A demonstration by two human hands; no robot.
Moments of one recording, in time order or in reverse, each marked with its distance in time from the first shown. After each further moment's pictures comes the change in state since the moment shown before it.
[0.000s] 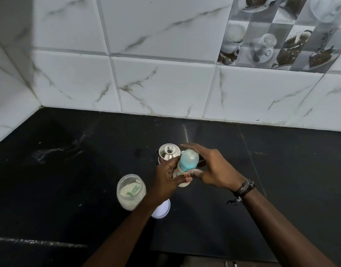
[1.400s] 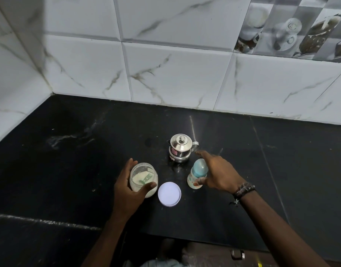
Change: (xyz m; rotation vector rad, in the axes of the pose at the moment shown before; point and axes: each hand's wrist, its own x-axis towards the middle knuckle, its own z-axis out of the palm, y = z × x) left_hand -0.080 -0.045 -0.105 0.268 0.438 -0.022; right_hand -0.004 0.020 0.046 -0.400 -0.197 0.356
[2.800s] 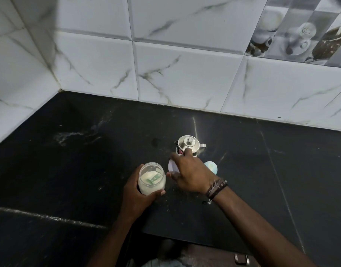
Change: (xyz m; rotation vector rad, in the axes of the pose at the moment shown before) left_hand -0.001 -0.026 0.000 0.029 -0.064 -0.012; right_hand 0.020 -0.097 0.007 0.014 -0.006 -0.193
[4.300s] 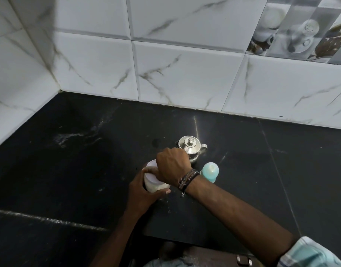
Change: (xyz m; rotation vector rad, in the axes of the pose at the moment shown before) left_hand 0.012 0.008 0.012 0.029 -0.037 -0.034; right_hand 0.047 -0.039 0.015 -0.483 0.100 -0.054
